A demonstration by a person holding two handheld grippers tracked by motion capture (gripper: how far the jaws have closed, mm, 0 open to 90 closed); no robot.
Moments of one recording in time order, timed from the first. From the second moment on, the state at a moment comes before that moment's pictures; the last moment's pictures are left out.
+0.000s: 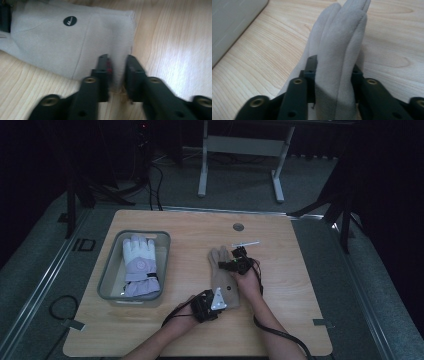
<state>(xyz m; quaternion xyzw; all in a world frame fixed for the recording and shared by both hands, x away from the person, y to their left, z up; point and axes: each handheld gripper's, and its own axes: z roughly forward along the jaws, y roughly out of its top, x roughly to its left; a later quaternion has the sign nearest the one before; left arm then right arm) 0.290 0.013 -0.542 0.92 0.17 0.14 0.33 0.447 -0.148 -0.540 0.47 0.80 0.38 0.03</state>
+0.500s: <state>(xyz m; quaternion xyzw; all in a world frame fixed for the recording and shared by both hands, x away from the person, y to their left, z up) 0.281 0.021 -0.526 0.91 0.16 0.15 0.35 0.441 -0.151 -0.517 0.46 0.79 0.41 0.02</state>
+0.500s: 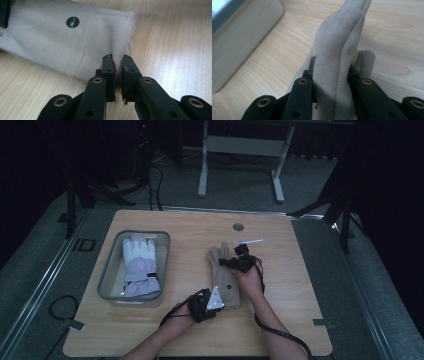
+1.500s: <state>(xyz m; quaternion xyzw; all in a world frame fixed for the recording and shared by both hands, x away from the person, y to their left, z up) 0.267 0.090 -0.469 0.90 0.18 0.18 0.35 0.433 -0.079 -0.451 0.38 0.80 0.46 0.04</state>
